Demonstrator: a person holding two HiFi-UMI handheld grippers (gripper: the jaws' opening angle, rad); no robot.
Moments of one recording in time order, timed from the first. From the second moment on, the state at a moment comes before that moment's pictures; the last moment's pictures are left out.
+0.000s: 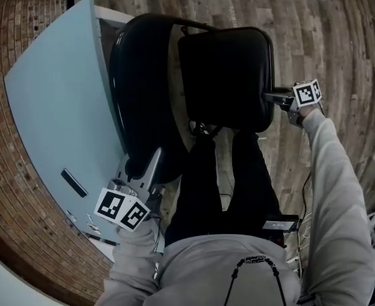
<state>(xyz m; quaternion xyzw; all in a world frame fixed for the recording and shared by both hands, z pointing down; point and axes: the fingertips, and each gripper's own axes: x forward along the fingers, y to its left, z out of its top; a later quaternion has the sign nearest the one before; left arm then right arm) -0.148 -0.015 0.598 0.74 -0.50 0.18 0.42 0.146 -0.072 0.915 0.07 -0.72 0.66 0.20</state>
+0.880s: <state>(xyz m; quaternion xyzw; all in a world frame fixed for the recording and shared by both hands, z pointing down) -0.161 -0.016 0.702 0.69 -0.52 0.00 0.51 0.248 -0.084 1.072 0.01 -0.71 0.69 0.12</state>
